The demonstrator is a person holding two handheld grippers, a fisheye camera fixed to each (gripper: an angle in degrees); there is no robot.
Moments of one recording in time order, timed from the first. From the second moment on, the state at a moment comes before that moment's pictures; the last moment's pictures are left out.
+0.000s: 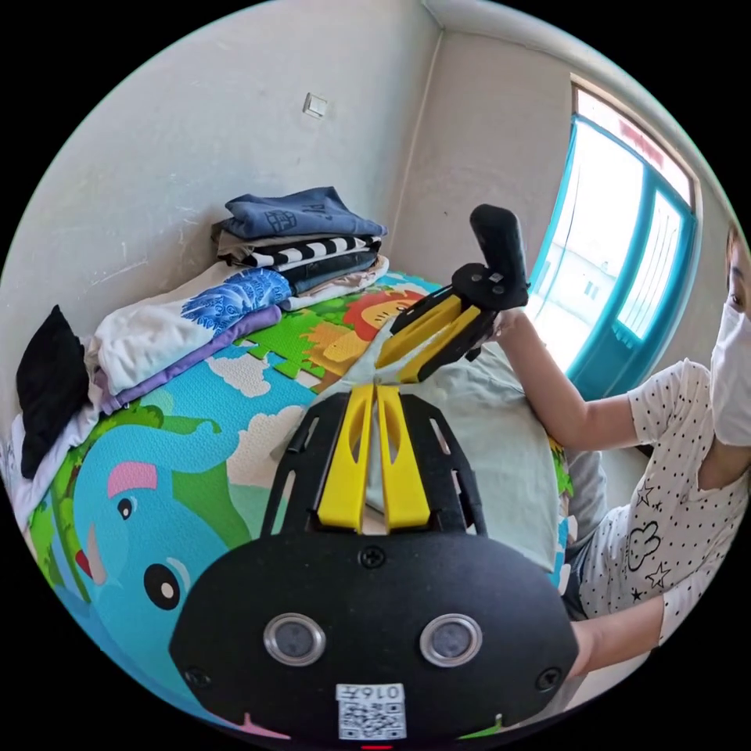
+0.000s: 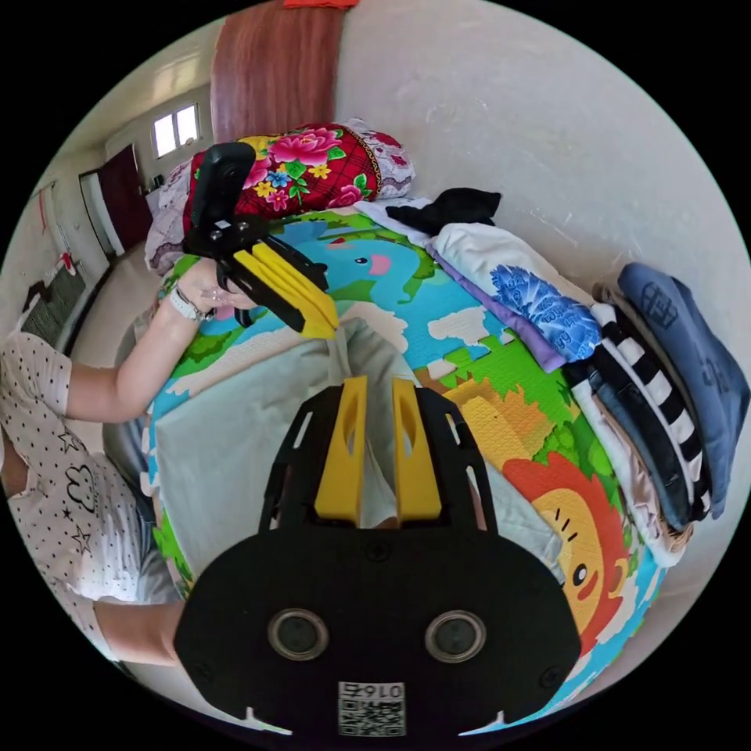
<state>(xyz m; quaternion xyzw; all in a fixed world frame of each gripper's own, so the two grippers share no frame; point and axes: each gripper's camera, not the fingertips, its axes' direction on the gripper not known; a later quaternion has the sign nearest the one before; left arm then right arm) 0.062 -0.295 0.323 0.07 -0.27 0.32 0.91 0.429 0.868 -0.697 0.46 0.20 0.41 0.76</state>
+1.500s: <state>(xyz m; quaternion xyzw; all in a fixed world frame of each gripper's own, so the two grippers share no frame) 0.063 -0.289 0.323 0.07 -0.29 0.32 0.90 0.530 0.868 -0.592 0.52 0.11 0.37 0.76</state>
